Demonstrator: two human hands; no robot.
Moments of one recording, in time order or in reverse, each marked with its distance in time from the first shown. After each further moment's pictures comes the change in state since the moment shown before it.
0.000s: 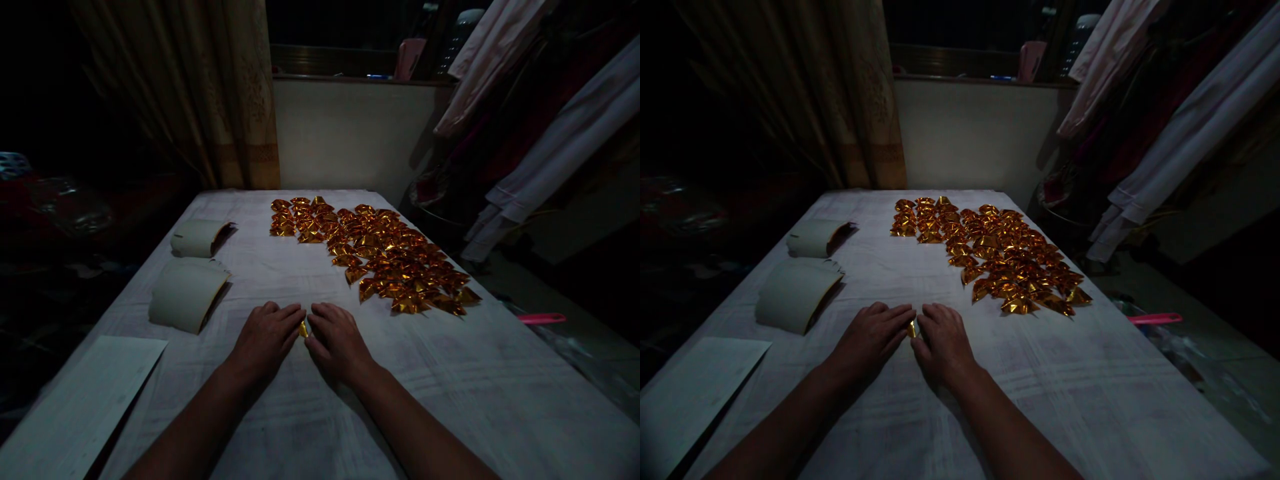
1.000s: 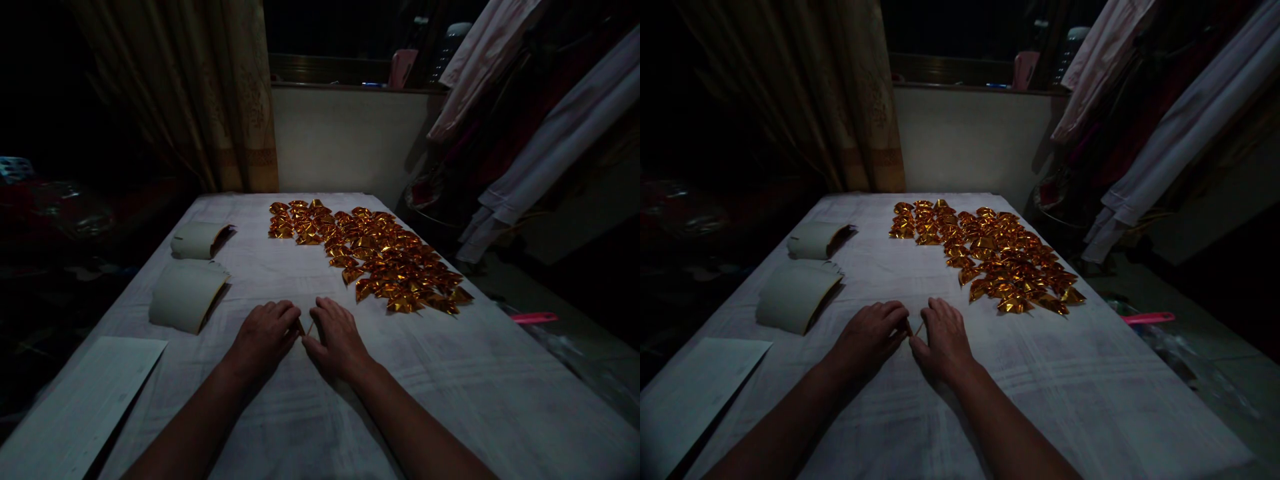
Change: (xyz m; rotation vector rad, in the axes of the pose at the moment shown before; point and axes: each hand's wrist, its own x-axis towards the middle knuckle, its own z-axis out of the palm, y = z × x) left_hand 0.000 -0.001 0.004 0.031 0.114 0.027; right_hand 0.000 0.007 0.012 -0.023 0.075 0.059
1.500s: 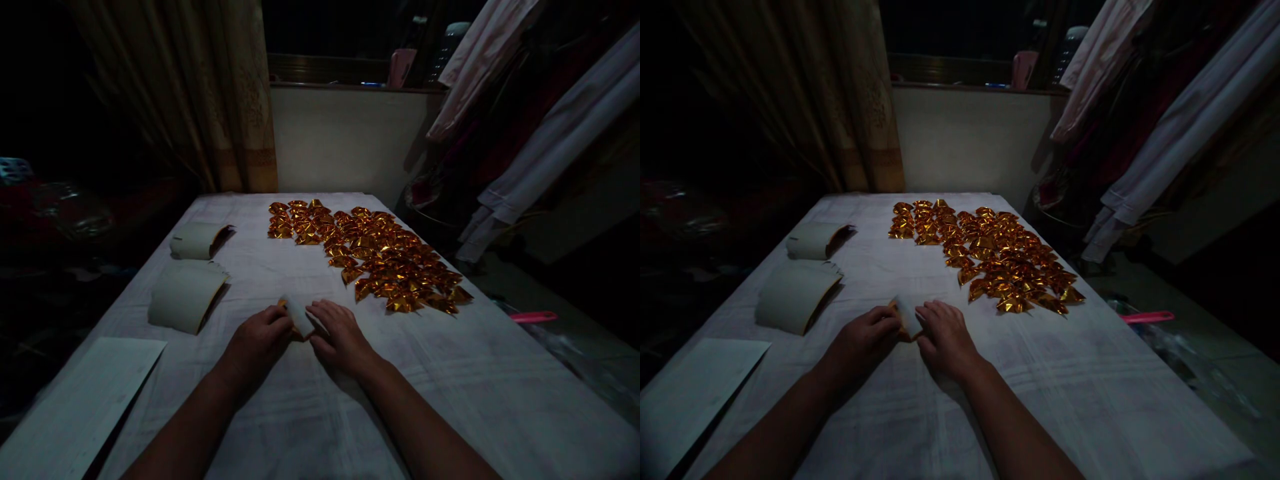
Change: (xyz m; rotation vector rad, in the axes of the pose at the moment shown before) left_hand -0.012 -0.005 0.000 -0.311 0.119 0.017; right_hand 0.001 0.019 -0.009 0.067 -0.030 -0.176
